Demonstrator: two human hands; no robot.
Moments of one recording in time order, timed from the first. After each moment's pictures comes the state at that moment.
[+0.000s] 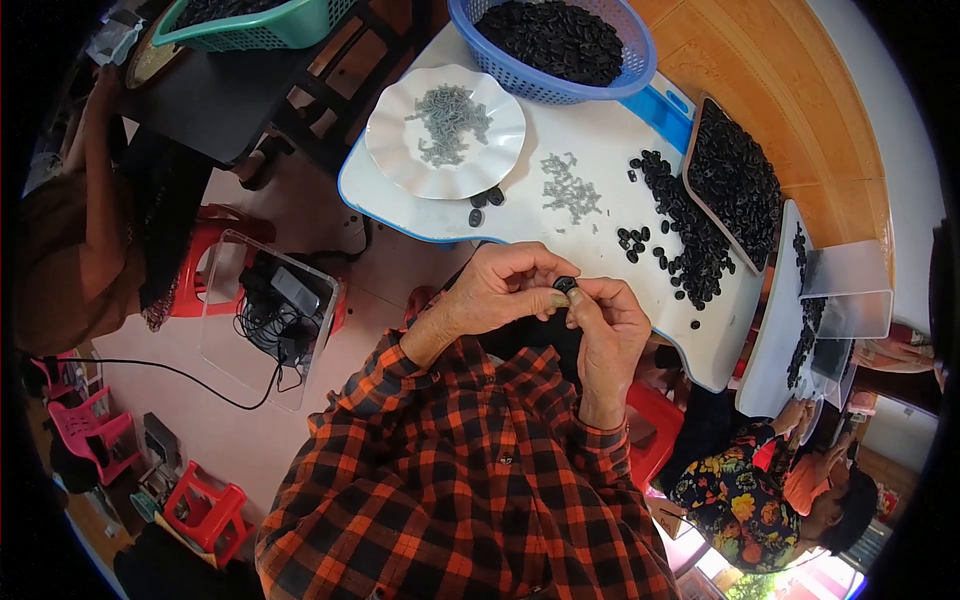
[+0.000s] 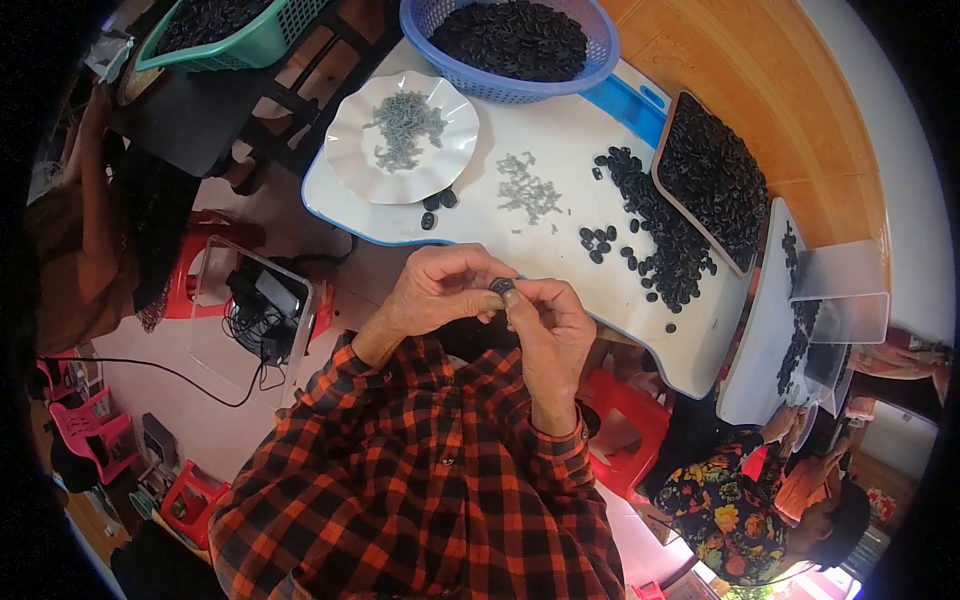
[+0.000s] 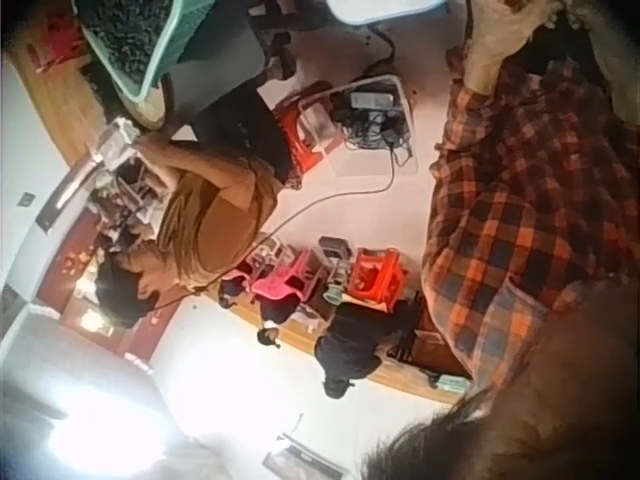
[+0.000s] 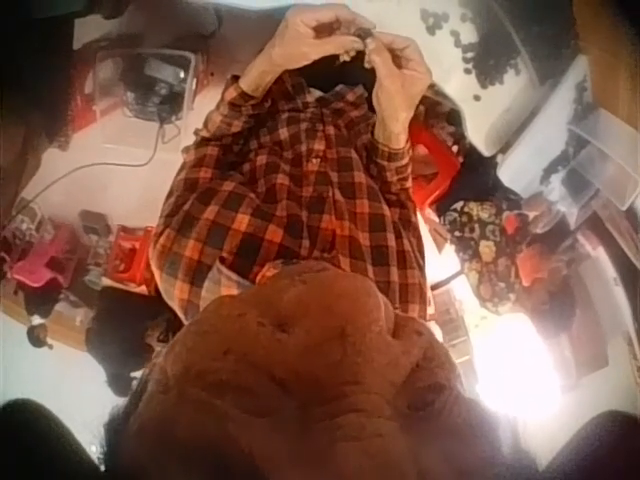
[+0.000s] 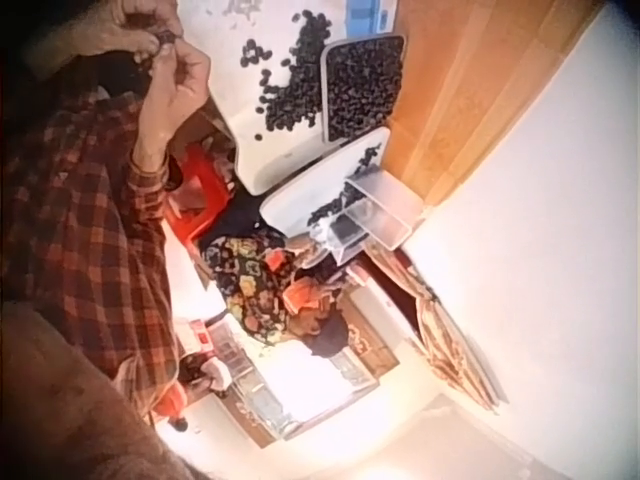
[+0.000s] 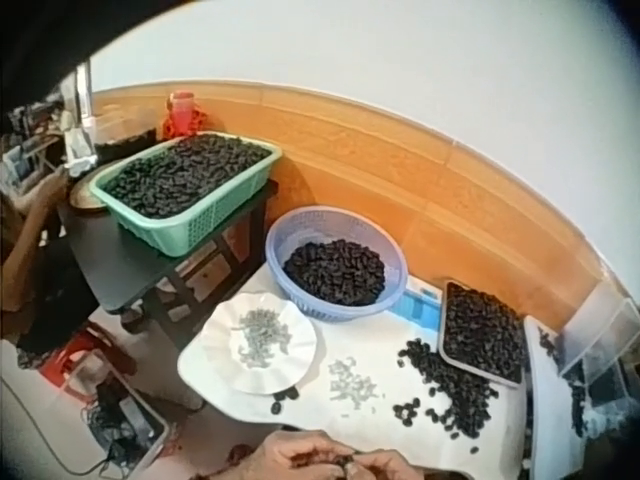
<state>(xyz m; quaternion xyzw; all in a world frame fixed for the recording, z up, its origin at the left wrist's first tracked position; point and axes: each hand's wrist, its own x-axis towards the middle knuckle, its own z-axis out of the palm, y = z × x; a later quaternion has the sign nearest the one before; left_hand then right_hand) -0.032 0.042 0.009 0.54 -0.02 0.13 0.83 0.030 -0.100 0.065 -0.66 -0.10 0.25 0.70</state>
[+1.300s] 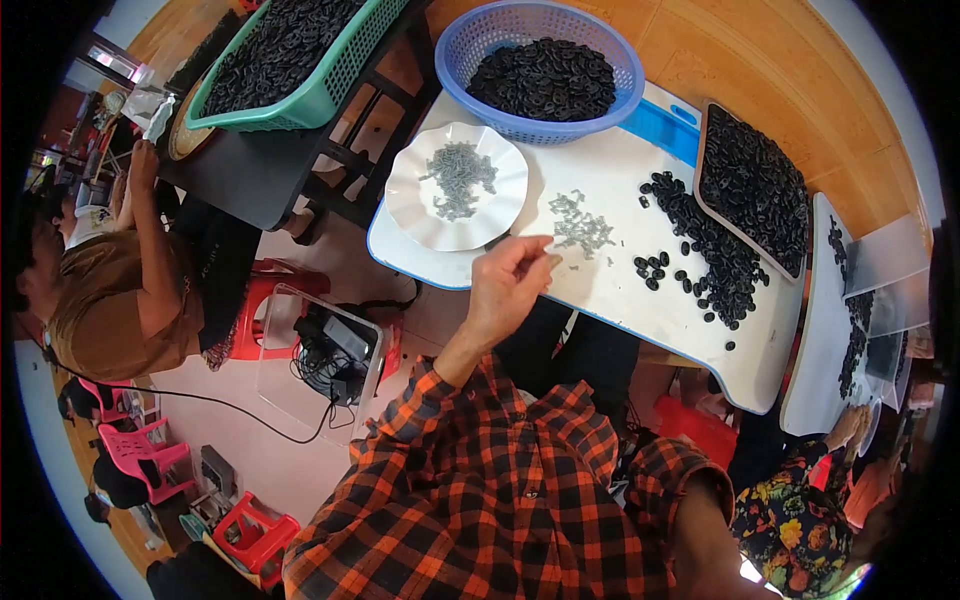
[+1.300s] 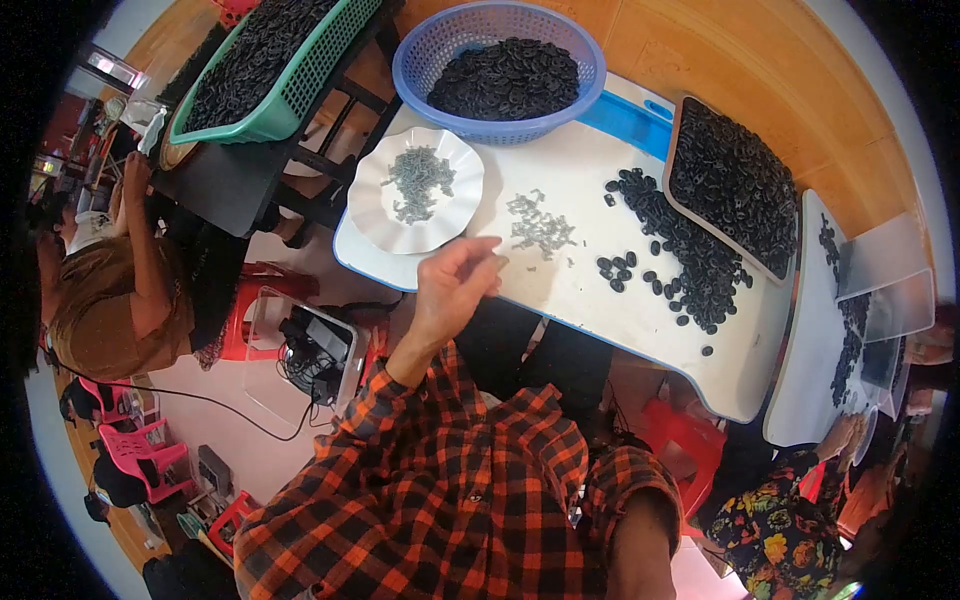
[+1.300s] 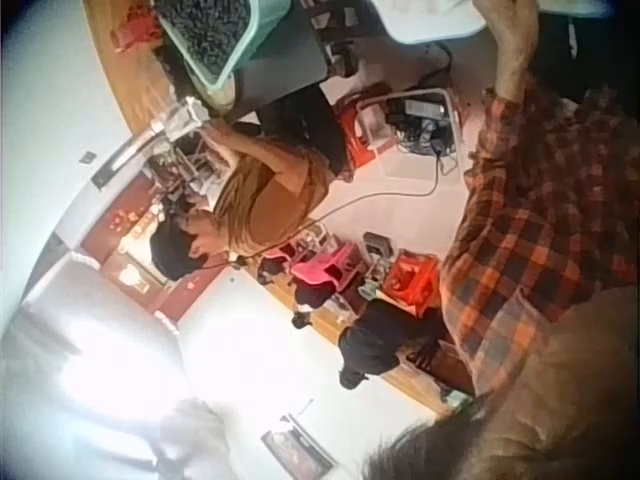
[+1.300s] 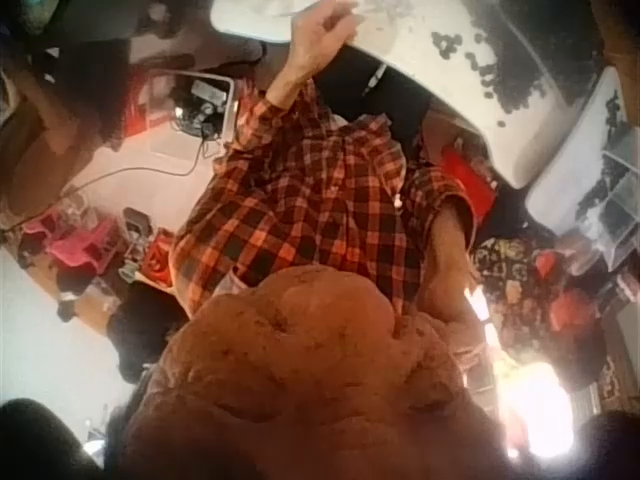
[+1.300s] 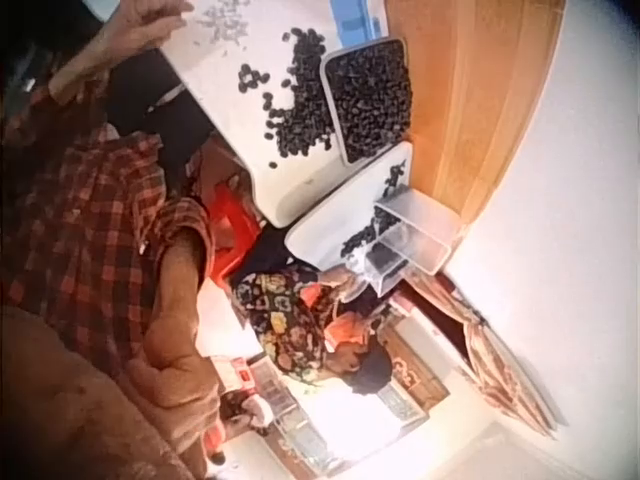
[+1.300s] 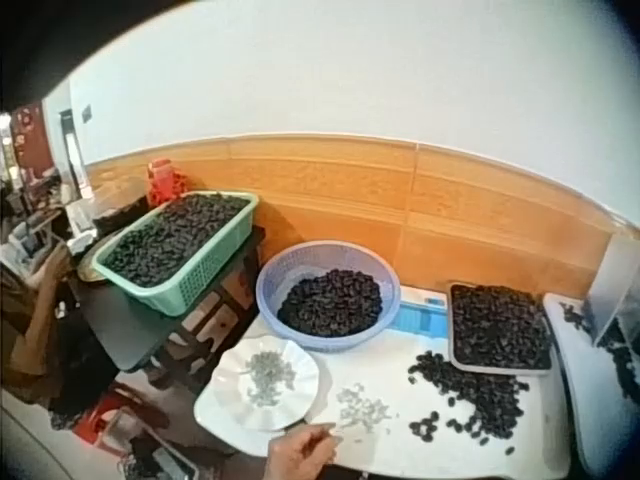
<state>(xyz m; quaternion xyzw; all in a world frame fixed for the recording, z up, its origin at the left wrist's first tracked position) 0.011 0.040 0.010 0.64 0.21 0.23 0.70 0.009 -0.184 0.253 -0.31 -0.62 -0.20 0.69</state>
